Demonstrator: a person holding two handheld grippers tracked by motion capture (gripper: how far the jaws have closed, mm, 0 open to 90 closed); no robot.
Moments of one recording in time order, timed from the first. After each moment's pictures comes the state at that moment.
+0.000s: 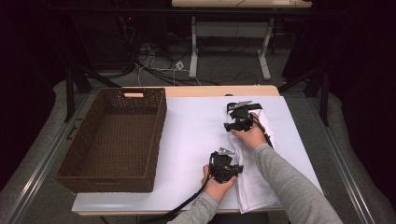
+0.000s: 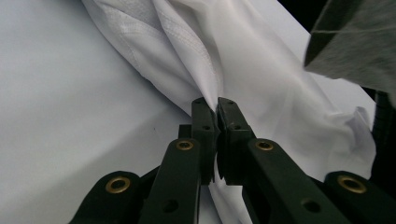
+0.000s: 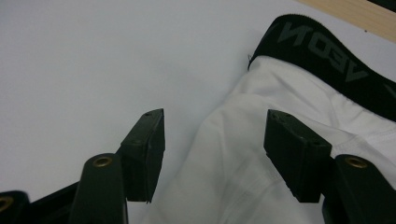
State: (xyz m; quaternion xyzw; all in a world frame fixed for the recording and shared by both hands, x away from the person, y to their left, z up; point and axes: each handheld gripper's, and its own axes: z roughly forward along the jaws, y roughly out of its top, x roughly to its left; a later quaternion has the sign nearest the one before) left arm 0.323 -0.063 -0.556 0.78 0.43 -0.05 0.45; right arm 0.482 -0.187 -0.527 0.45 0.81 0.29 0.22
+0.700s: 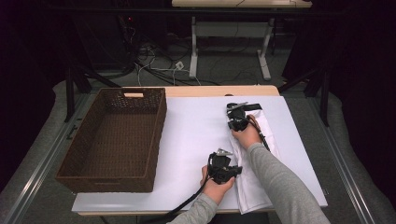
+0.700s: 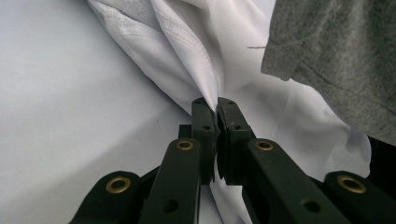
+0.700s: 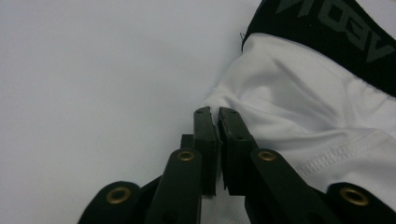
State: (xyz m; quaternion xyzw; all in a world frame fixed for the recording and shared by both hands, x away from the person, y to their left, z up) left arm 0.323 -0.060 -0.558 0.79 0.43 -0.05 0.45; right arm 0.498 -0.184 -0.549 0.49 0.80 0.27 0.22
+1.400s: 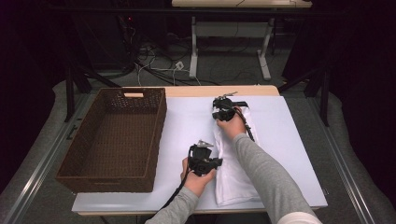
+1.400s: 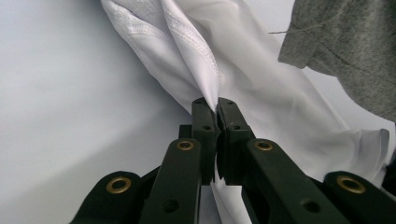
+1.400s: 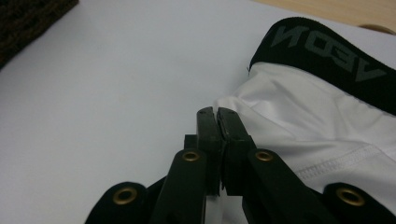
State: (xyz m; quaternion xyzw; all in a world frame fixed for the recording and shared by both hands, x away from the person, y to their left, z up) left arm 0.340 0.006 -0.533 0.79 0.45 0.00 0.42; right arm 0.525 -0.133 -0.527 0.50 0.78 0.34 0.16
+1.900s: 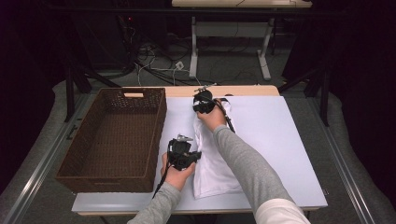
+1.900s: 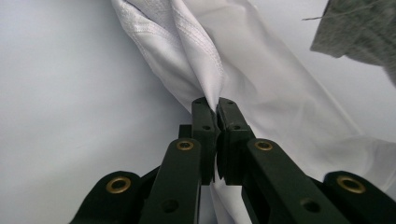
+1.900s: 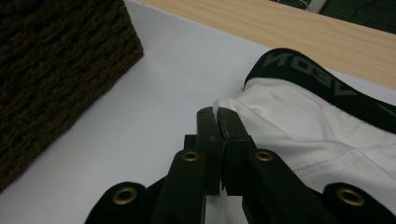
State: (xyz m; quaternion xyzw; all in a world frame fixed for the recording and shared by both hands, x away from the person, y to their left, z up) left arm 0.348 0.056 -0.521 0.78 0.49 0.06 0.39; right arm 0.543 -0.064 -0.506 0.47 0.79 0.36 0.16
